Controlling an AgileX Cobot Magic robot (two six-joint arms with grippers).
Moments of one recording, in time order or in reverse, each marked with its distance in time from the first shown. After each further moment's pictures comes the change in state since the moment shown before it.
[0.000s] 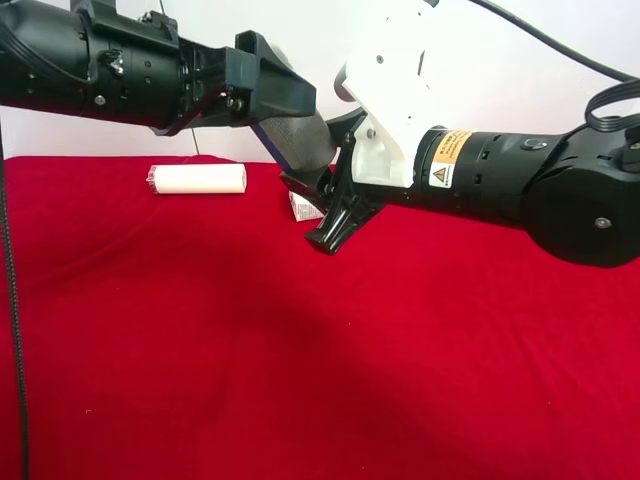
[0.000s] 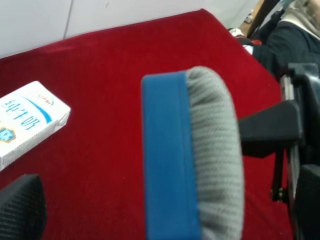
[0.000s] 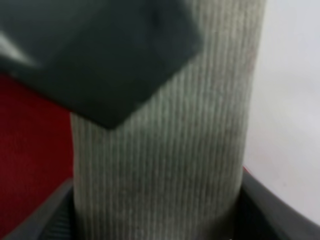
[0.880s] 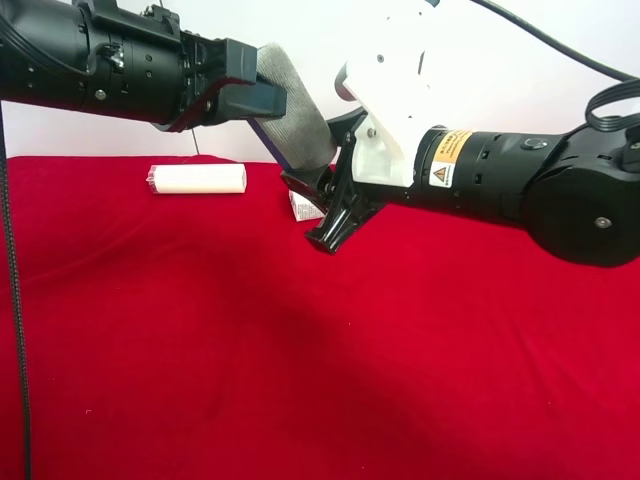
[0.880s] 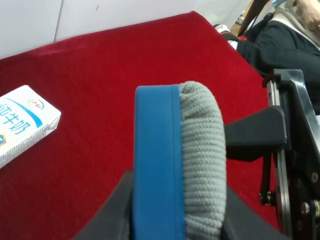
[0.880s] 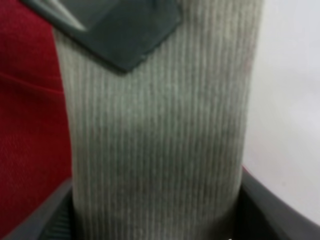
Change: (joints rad) left arm 0.000 0.000 -0.005 -0.012 0.012 0.004; right arm 0.000 0.000 0.000 0.000 0.000 0.001
